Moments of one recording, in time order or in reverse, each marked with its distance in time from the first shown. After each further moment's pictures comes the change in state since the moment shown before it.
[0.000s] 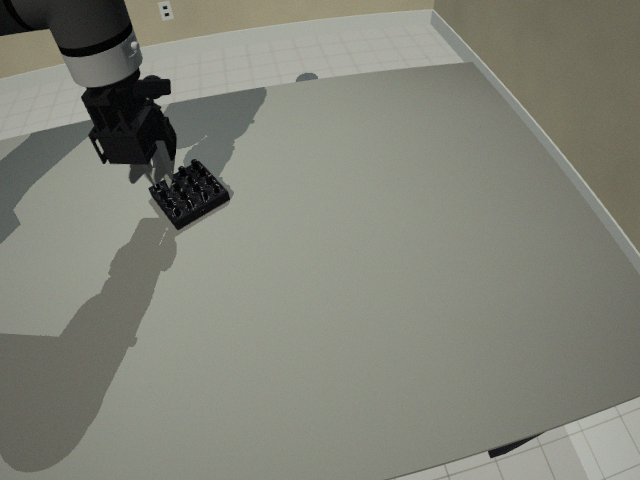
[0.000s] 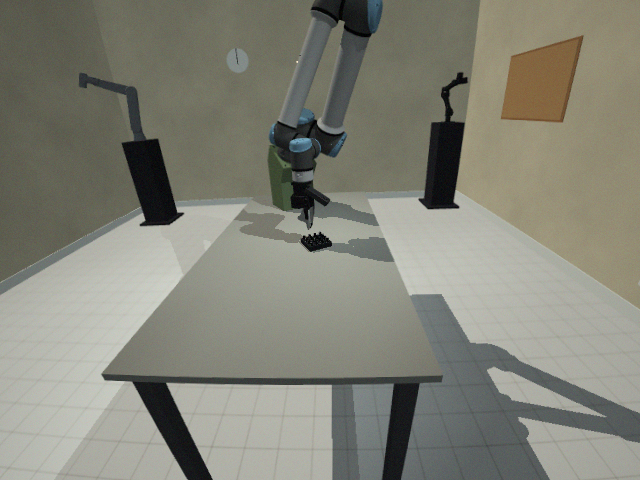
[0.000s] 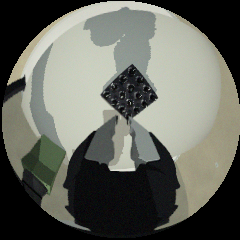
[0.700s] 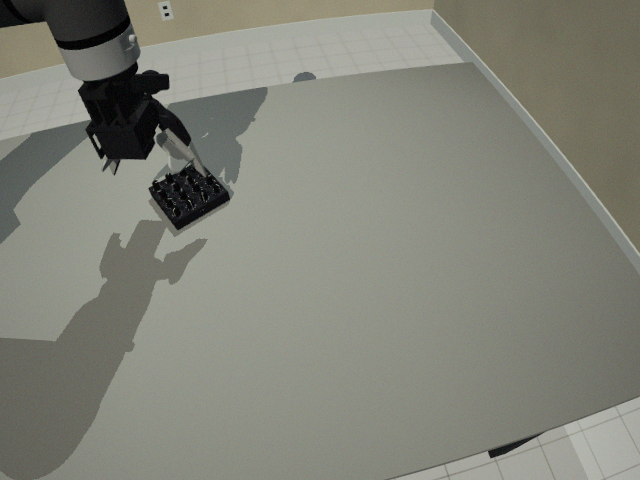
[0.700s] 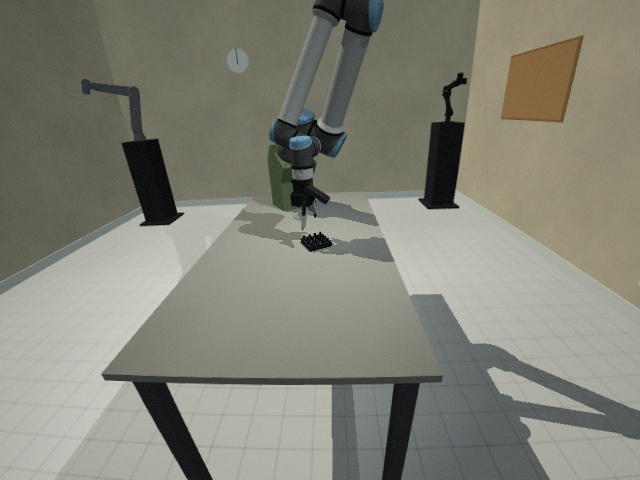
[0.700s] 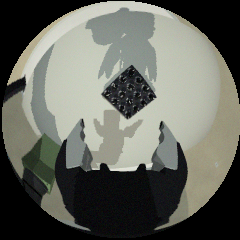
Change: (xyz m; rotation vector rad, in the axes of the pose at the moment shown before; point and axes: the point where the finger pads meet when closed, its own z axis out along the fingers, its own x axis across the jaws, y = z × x) arm 0.000 0.000 -0.009 0.000 0.000 0.000
